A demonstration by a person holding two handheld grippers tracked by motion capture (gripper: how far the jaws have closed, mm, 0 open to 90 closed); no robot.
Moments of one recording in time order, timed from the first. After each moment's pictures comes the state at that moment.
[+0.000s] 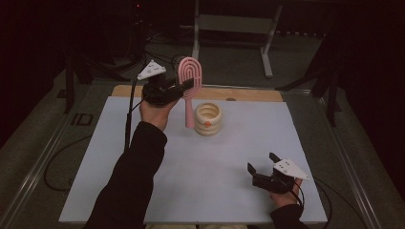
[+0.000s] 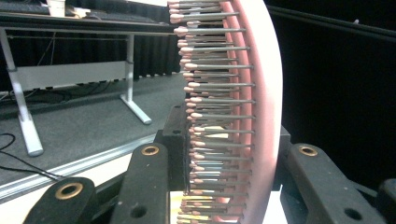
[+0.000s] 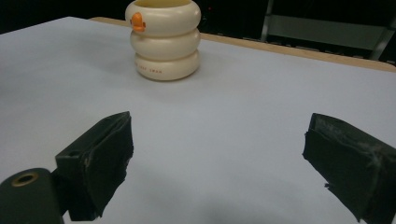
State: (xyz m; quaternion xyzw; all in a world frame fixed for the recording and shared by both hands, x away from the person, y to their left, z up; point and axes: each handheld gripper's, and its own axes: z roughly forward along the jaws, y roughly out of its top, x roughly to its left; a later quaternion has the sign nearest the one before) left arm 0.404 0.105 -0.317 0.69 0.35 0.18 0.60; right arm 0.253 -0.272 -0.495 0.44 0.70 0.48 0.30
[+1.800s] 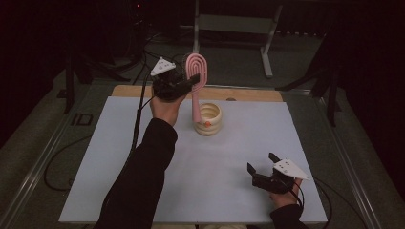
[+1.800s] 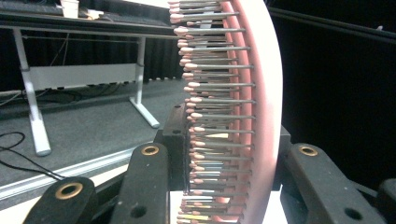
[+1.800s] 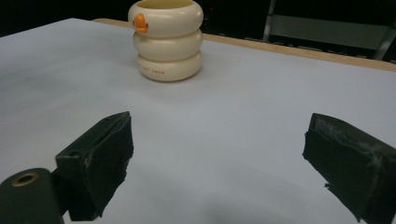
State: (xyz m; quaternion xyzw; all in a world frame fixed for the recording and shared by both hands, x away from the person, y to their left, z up) left arm 0.430 0.083 -0.325 0.68 0.37 0.19 0.60; right arm 0.253 -0.271 -0.495 0.44 0.70 0.48 0.30
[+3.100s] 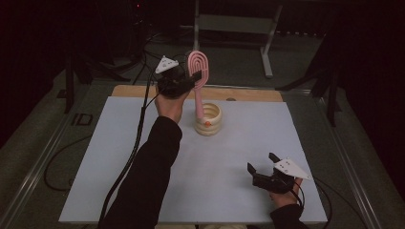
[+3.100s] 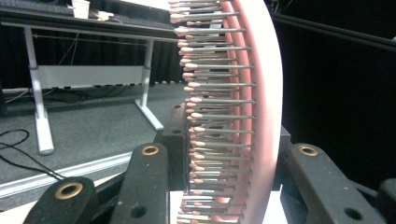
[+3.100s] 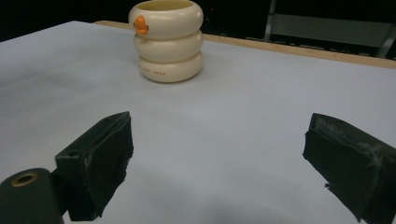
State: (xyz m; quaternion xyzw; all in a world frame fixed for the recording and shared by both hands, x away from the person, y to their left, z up) left arm 0.447 0.076 -0.335 0.66 0.39 0.19 0.61; right arm 0.253 -0.272 -0.495 0.44 0.69 0.49 0.29
